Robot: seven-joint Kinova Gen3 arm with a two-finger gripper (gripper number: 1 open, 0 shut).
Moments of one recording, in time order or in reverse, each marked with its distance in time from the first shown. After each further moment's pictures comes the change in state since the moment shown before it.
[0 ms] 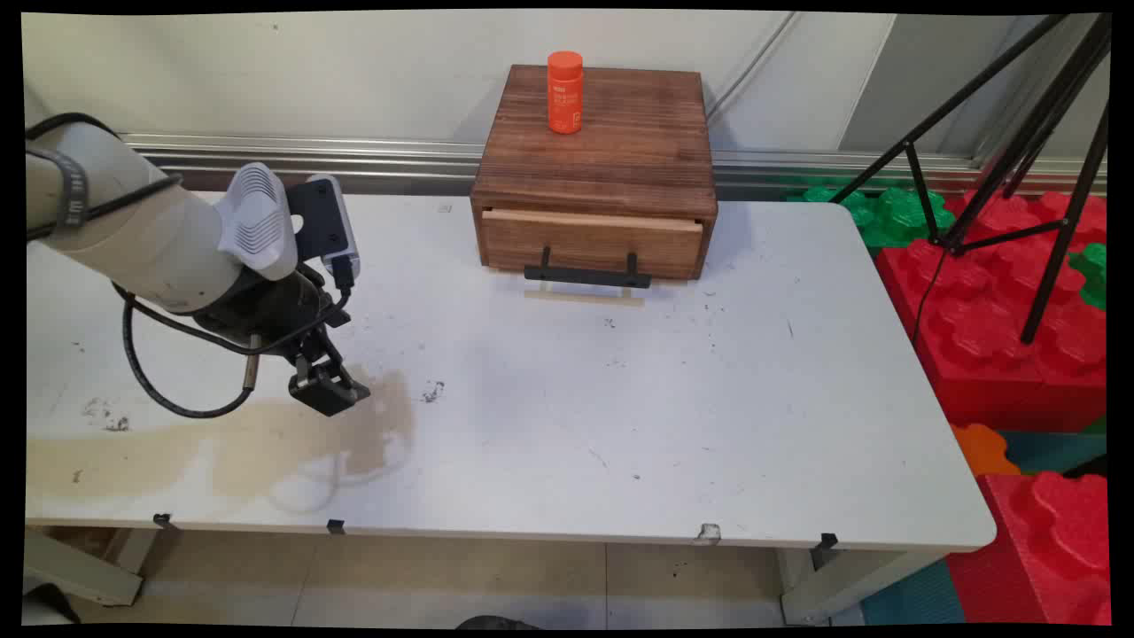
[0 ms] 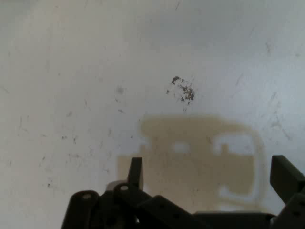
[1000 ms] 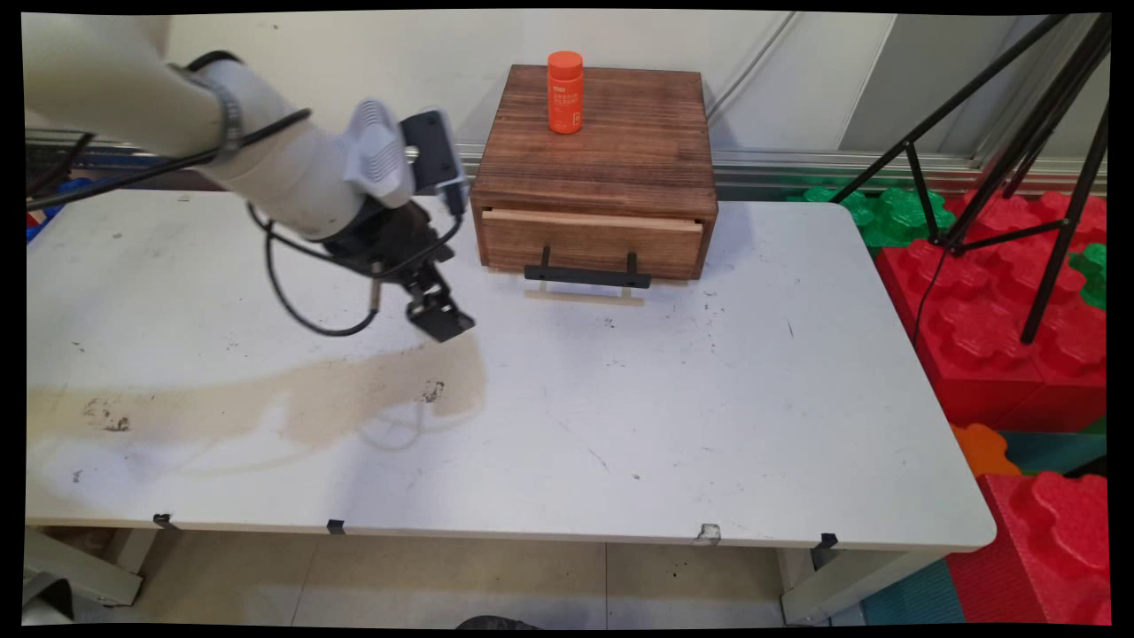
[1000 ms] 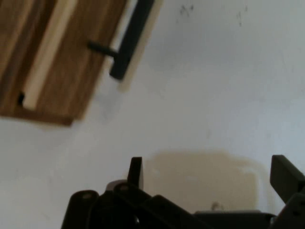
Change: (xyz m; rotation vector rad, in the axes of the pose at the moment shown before) arm 0.086 -0.031 0.022 0.019 0.161 0.081
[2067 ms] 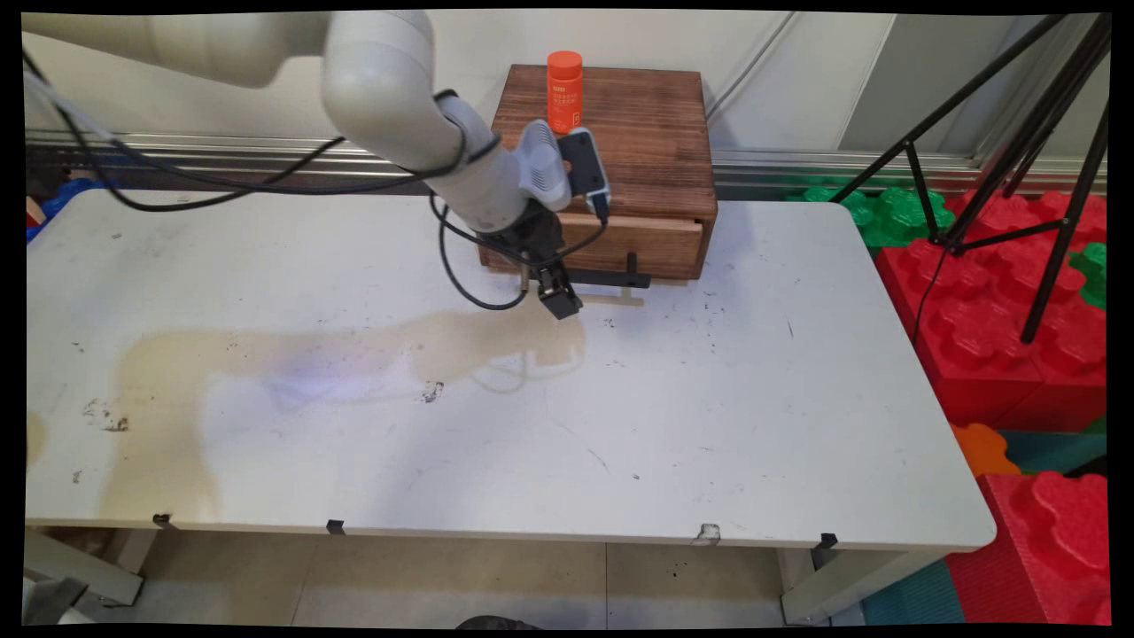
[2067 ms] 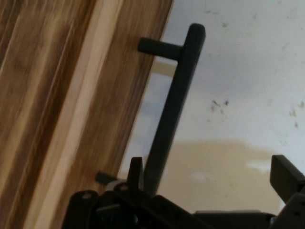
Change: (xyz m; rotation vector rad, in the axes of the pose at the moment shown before) arm 0.089 -0.027 0.126 -0.008 0.038 0.080
